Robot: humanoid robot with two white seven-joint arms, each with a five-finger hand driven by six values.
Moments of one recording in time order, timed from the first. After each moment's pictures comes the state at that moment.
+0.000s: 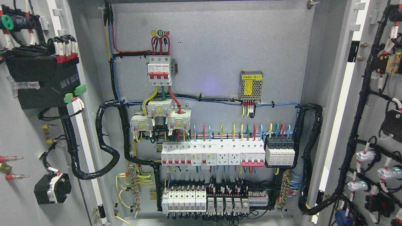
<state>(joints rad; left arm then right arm) 0.54 0.70 -0.14 -1.92 0.62 -0.77 -0.17 0.42 -0.63 -0.08 -1.95 -0.73 -0.76 0.29</state>
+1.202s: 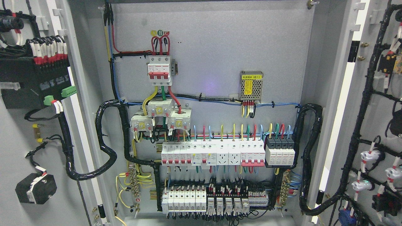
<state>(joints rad) 0.62 0.69 0.06 -1.93 0.81 -0.77 -0.15 0.41 -0.67 -0.12 -1.90 -0.81 -0.76 0.30</state>
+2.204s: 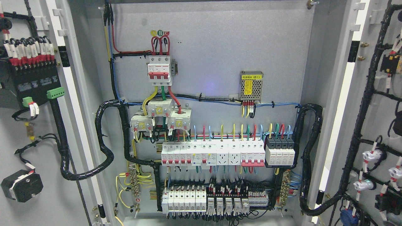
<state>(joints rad) 0.72 0.69 0.26 -1.91 0.98 -0.77 -0.12 0.41 -0.71 -0.14 -1.87 -0.82 -0.76 0.30</state>
